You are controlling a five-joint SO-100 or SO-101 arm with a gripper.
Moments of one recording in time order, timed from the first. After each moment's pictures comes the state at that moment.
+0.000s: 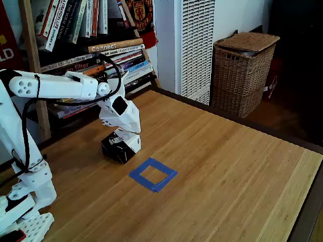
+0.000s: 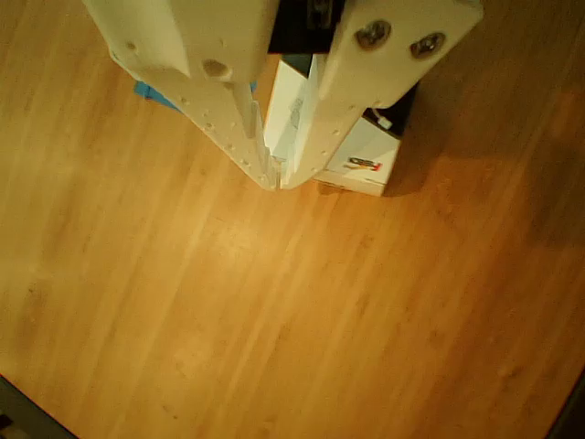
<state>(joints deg) -4.3 94.3 119.5 35.7 -116.3</state>
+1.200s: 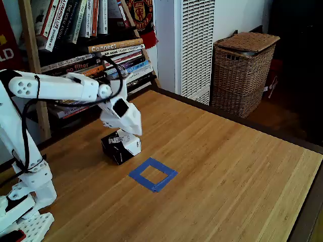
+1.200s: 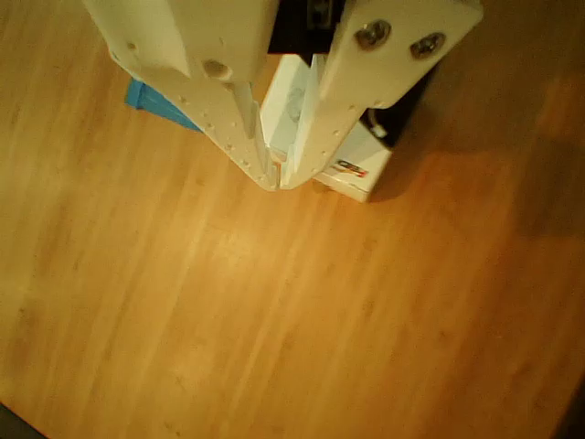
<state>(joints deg) -4.5 94.3 120.1 35.4 -113.3</state>
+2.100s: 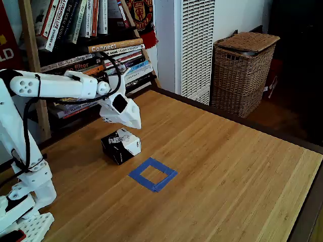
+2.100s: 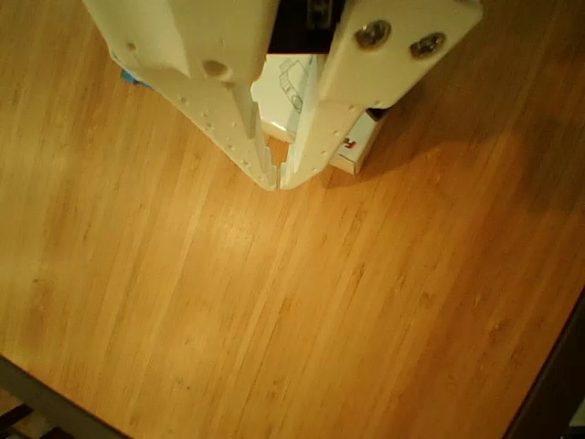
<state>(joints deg) -6.1 93.8 119.5 31.6 -111.6</state>
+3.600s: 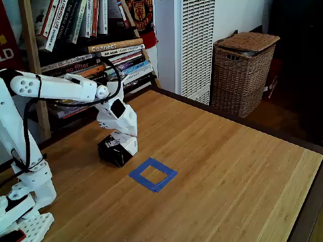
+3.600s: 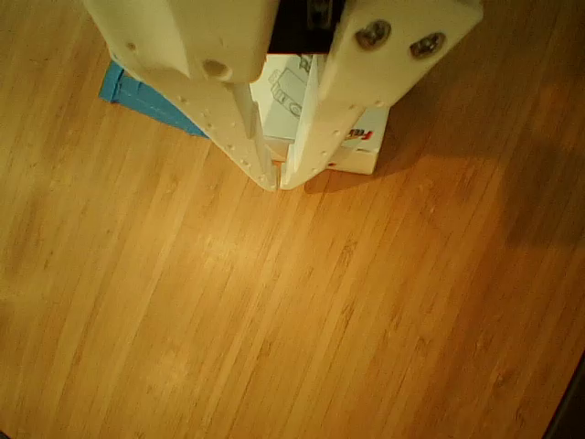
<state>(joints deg) -6.2 93.4 122.2 33.9 -112.1</state>
